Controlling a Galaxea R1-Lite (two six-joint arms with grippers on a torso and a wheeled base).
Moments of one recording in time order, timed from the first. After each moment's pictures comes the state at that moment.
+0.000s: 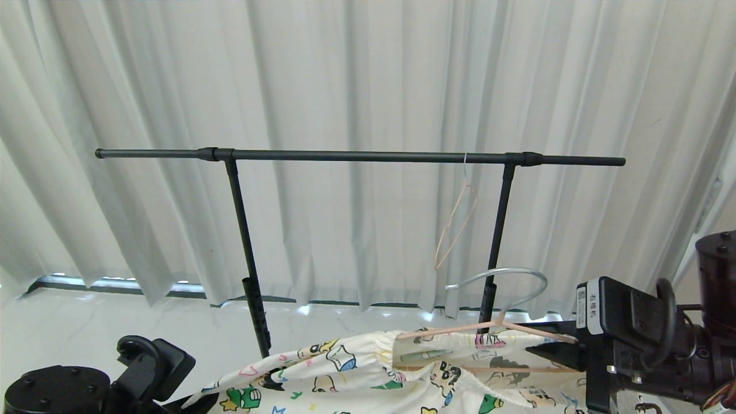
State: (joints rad) left arm -0.40 1.34 0.00 -0.68 0.12 0.13; right arm 0.73 1.33 -0.56 -0.32 0.27 -0.54
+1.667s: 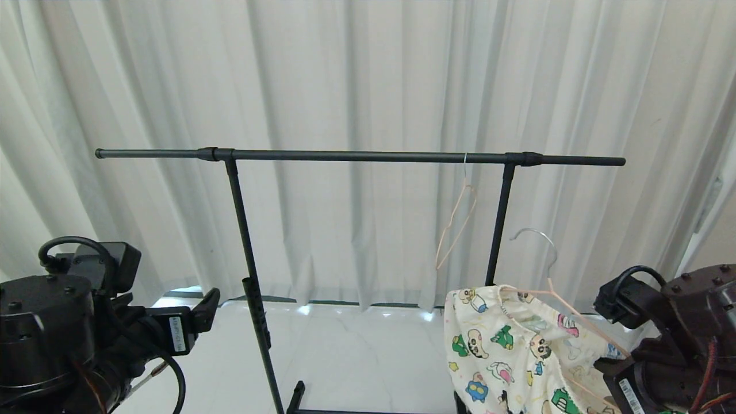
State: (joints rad) left arm -0.36 1.34 -0.28 -0.68 0.55 -0.04; right arm 0.65 1.33 -0.57 0.08 -0.29 0.08
